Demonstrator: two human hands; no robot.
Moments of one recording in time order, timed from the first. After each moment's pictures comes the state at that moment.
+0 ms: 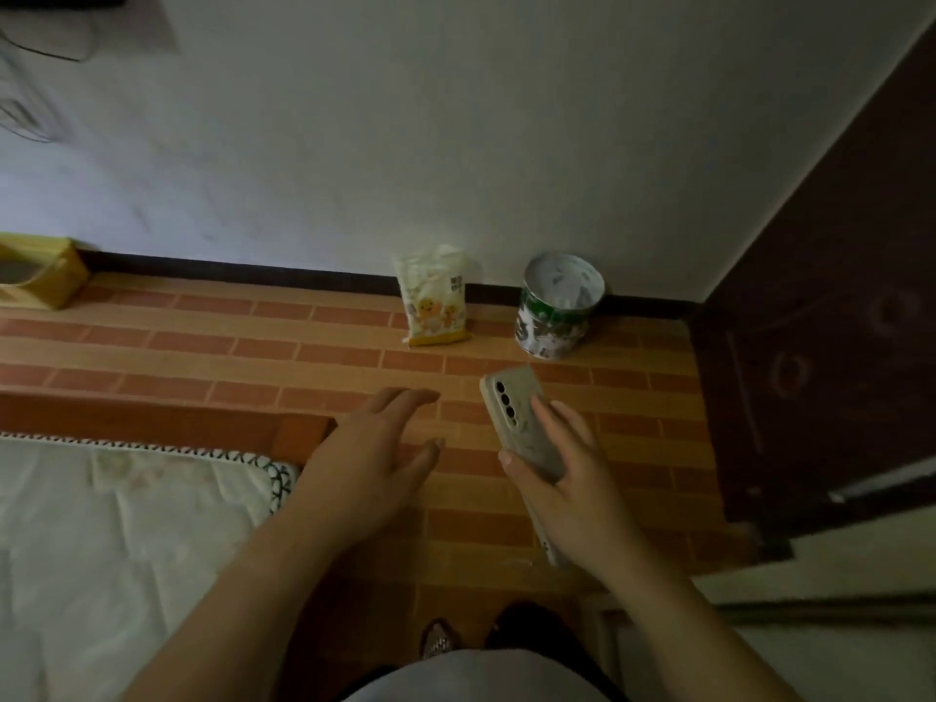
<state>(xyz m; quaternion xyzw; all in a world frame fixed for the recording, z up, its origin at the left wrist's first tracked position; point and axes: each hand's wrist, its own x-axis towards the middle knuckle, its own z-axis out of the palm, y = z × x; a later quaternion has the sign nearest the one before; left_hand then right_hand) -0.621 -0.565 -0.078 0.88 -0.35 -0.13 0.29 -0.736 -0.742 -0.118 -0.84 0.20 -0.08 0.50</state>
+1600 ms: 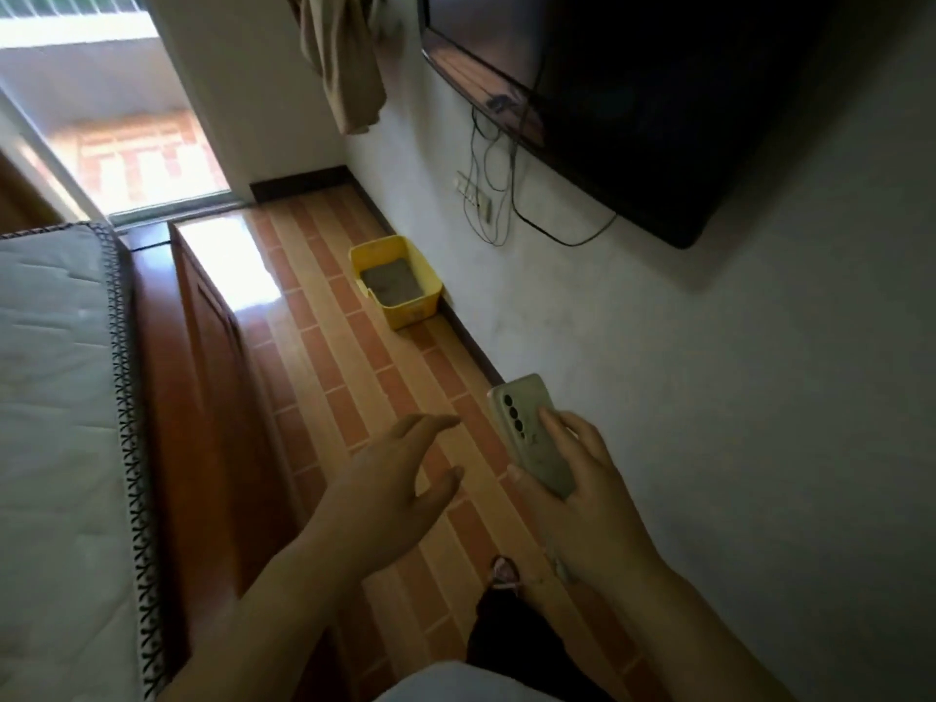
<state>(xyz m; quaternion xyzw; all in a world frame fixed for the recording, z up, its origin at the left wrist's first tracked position) 0.178 -0.317 -0.080 0.94 0.10 0.00 0.33 0.269 -0.497 -0.116 -0.86 -0.24 0.12 0.44</state>
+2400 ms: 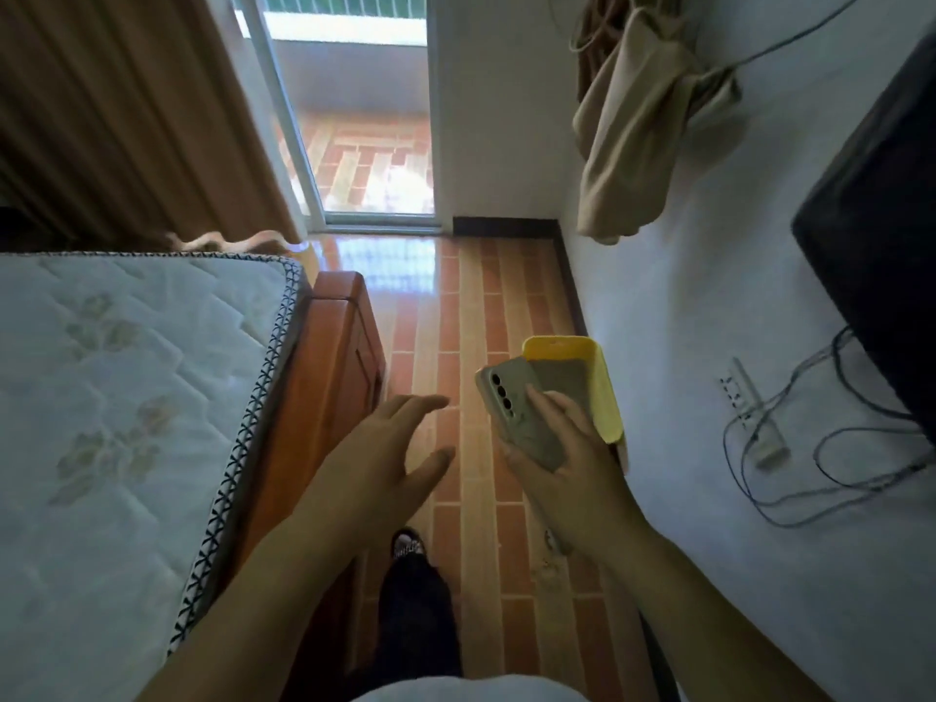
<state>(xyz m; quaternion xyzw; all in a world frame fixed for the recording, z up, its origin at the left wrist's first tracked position) 0.451 0.153 -0.098 0.88 0.34 0.12 0.32 0.619 0.042 -0.126 -0.74 -0.43 0.27 0.45</state>
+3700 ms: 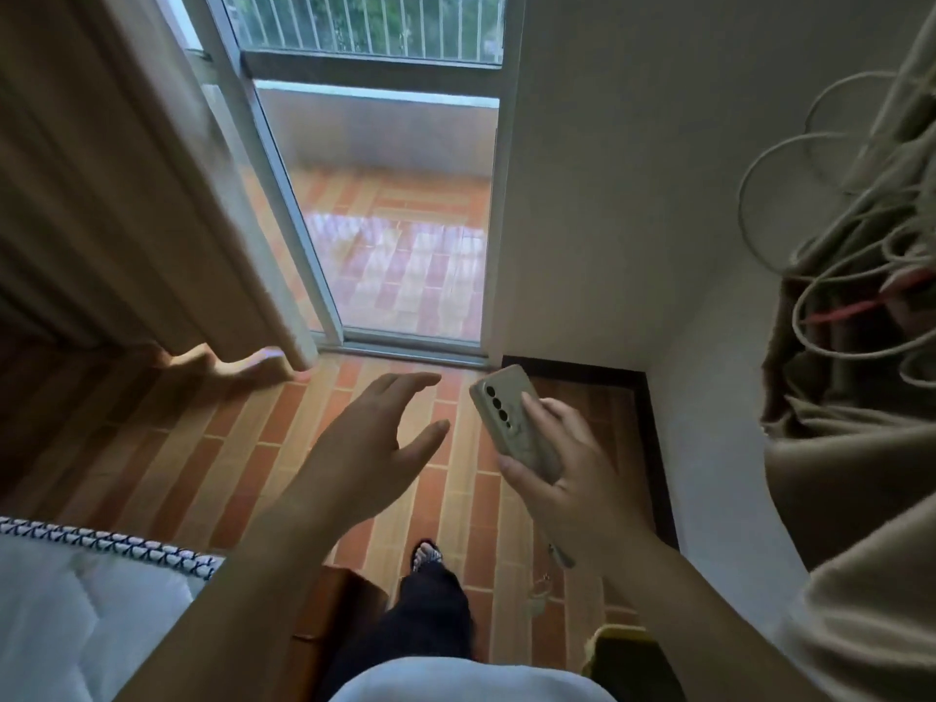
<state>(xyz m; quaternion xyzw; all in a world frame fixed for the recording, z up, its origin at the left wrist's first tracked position) 0.822 0.885 -0.072 0.84 0.43 0.17 0.27 0.997 0.780 -0.109 -0.70 -0.53 0.28 0.39</state>
